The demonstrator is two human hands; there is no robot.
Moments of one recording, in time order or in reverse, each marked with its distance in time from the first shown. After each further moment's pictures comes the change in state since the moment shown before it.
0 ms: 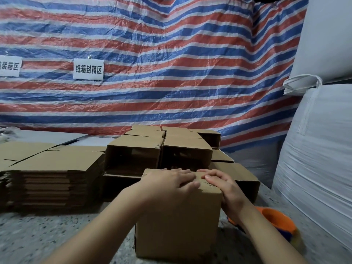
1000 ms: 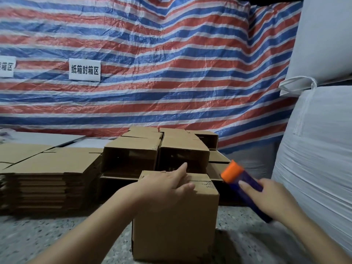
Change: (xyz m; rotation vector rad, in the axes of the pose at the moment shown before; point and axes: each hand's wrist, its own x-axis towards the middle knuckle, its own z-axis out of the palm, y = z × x) left_hand 0.008 -0.015 0.005 -0.034 -0.049 0.019; right_hand -0.028 -0.018 -0.091 -1.248 0.486 0.036
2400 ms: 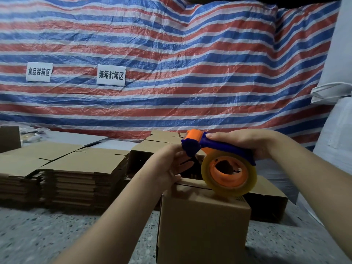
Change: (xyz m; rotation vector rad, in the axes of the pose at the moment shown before) left_hand -0.002 -0.009 -0.052 -1.640 0.358 -0.493; right_hand 0.067 -0.184 -0.069 0.373 -0.751 -0.171
